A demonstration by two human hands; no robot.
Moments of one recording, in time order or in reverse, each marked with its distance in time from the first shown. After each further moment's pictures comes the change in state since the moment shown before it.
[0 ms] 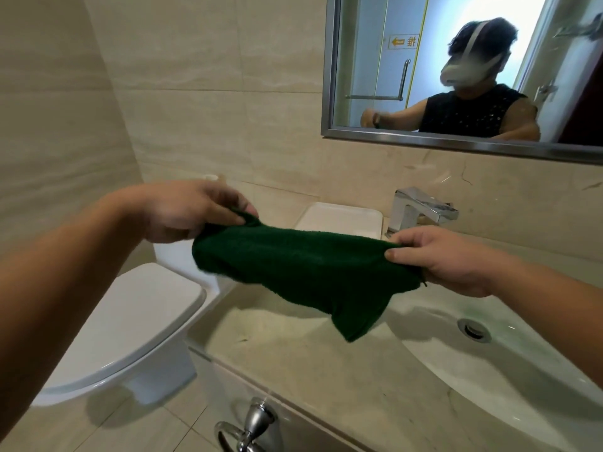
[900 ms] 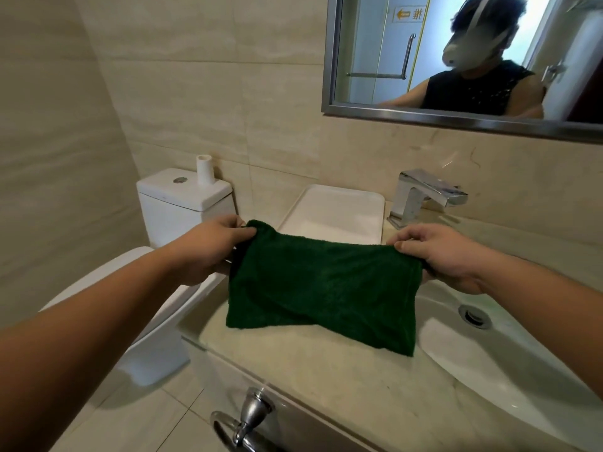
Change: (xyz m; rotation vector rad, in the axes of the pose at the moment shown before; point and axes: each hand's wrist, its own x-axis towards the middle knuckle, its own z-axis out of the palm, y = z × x) left_hand 0.045 -0.076 0.059 -0.124 0.397 -0.122; right_hand 0.031 0.043 -0.001 0.077 0.220 0.197
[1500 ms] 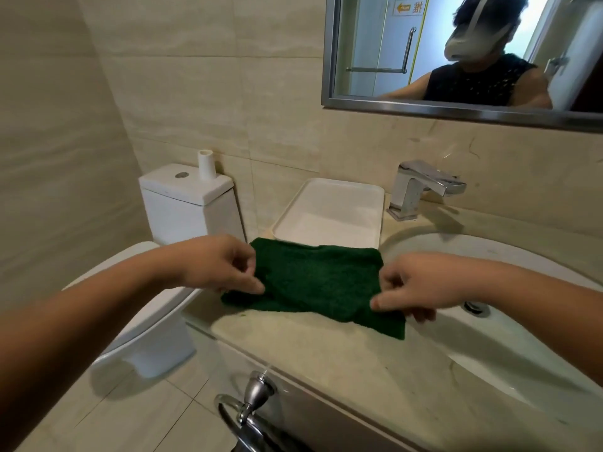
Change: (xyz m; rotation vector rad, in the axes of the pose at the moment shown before) left_hand -0.041 -0.005 -0.004 0.771 -0.312 0.166; right_hand -0.055 -0.016 0.036 -0.884 -0.374 -0.081
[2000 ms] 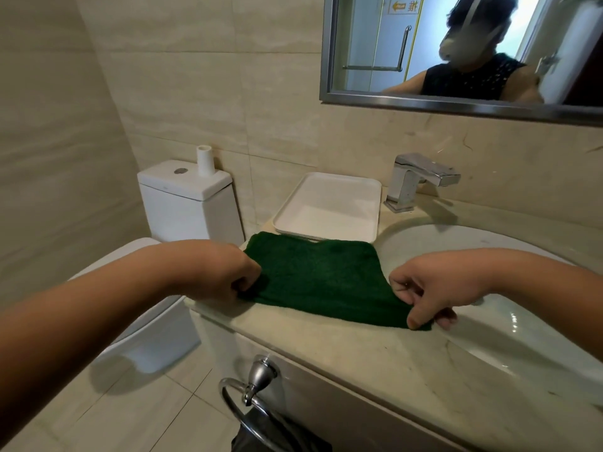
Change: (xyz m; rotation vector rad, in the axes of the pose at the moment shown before) left_hand -0.008 0.008 0.019 0.762 -0.134 0.073; right_hand -0.014 0.020 0.004 0.083 -0.227 0.008
